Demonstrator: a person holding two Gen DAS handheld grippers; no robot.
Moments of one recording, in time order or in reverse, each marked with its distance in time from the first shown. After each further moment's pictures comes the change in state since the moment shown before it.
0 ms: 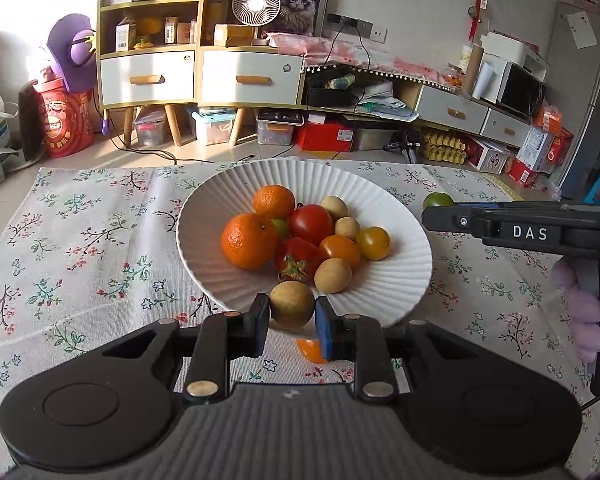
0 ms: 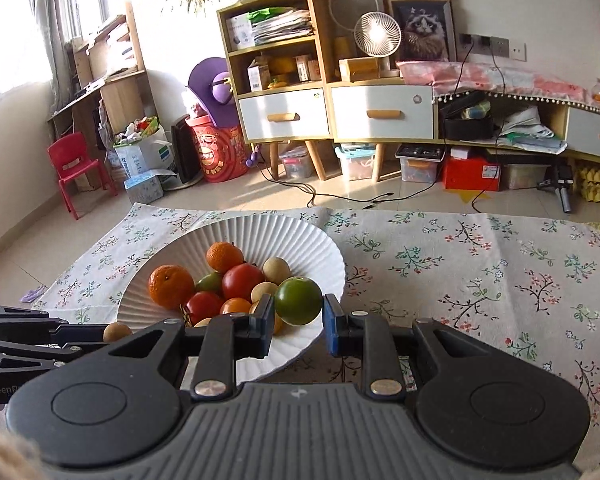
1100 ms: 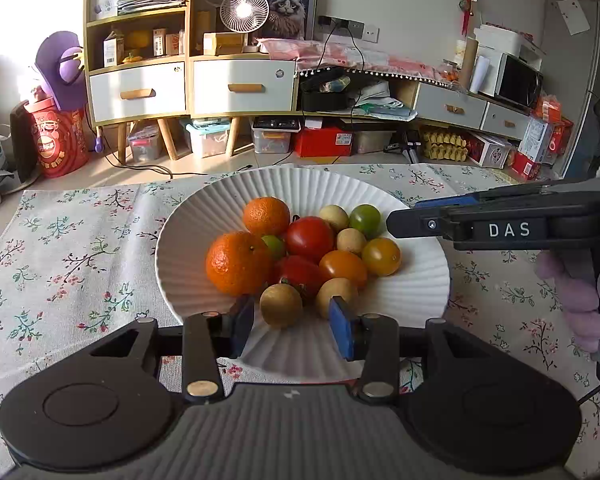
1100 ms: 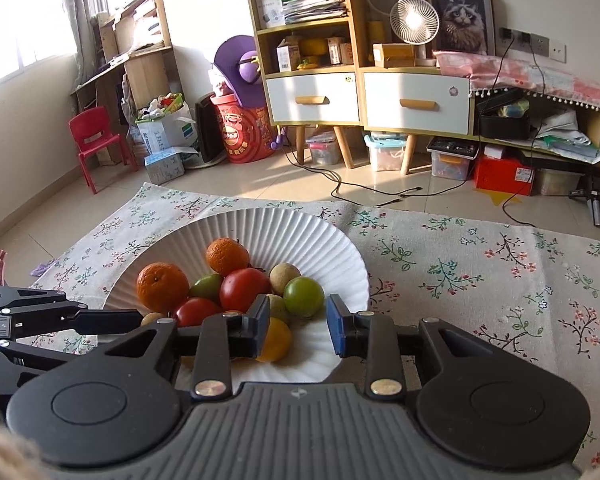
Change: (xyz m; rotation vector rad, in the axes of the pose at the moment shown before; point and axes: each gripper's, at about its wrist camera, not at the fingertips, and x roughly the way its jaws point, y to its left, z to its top) left arm 0.012 -0.005 0.004 0.040 -0.025 0.010; right arm 0.023 -0.002 0.012 -0.060 0.052 0.076
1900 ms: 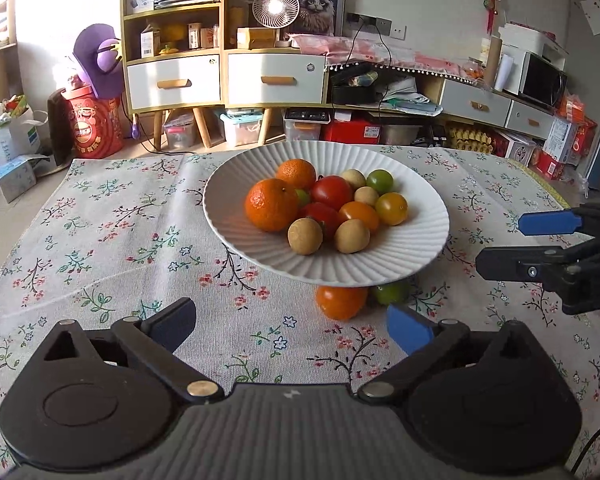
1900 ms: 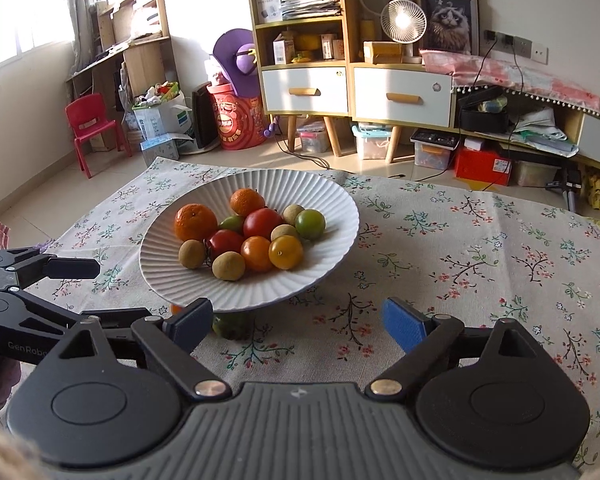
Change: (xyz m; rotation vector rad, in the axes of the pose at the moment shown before) left arm -0.027 -0.001 -0.037 -0.040 0.013 0.097; right arm -0.049 0.020 -0.038 -0.016 0.024 -0.057
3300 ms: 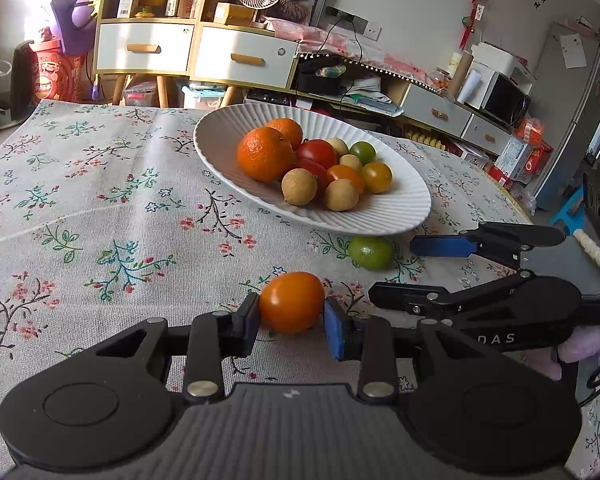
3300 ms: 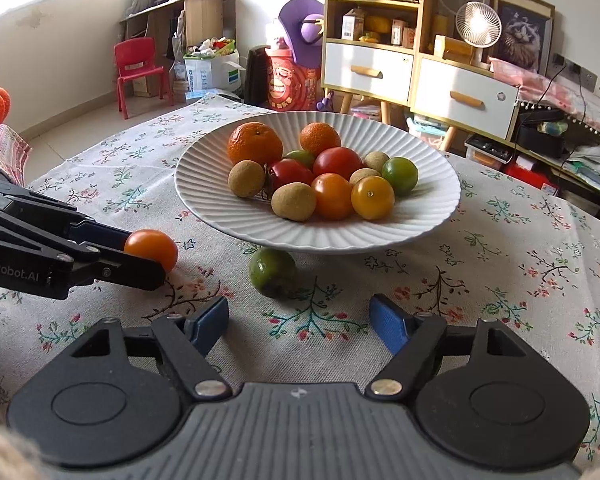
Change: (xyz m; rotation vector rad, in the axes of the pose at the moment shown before) left arm 0.003 0.031 -0.025 -0.094 0.032 -0.219; right arm 0.039 0.037 -0.031 -0.204 0.042 0.063
